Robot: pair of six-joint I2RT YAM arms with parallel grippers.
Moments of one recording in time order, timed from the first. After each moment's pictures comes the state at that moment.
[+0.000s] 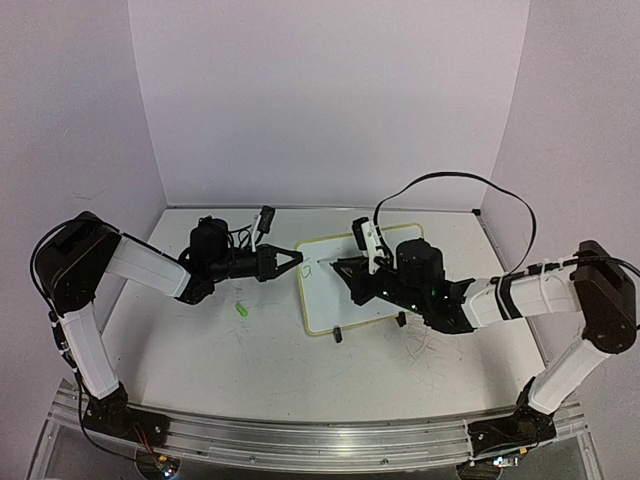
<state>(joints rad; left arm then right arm) -0.61 1.81 0.85 0.83 0.66 -0.50 0.90 1.60 0.81 0.57 0.07 0.18</state>
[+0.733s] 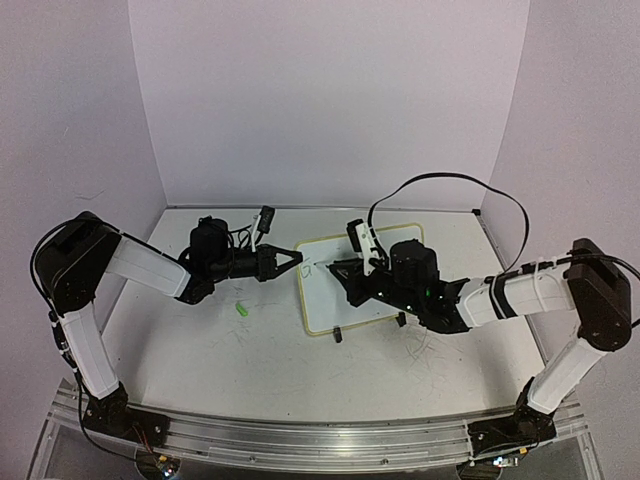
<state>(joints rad) -0.61 1.81 0.85 0.83 0.66 -0.50 0.90 1.64 0.83 0.56 0.08 0.18</state>
